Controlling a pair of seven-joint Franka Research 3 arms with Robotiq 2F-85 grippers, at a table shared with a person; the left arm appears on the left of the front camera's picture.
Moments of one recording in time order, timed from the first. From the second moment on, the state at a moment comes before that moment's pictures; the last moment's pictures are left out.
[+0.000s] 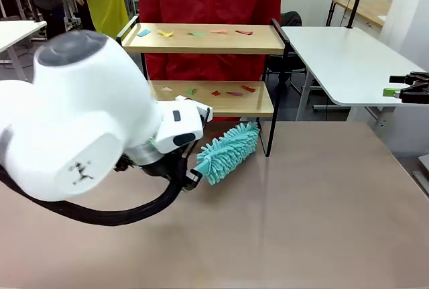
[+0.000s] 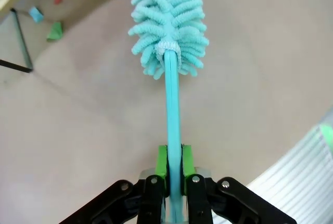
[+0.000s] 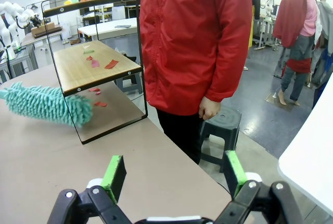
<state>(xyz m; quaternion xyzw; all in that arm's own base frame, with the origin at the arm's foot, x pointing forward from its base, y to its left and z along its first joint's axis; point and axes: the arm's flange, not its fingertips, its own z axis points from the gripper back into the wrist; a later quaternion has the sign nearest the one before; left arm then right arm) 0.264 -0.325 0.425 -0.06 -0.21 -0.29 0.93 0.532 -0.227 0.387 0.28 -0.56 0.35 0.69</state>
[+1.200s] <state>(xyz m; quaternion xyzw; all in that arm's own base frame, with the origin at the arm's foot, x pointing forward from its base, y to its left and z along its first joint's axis) 0.327 -0.414 0.399 -0.10 -0.26 -0.12 0.95 0.532 -0.227 0.387 0.28 -0.56 0.35 0.70</state>
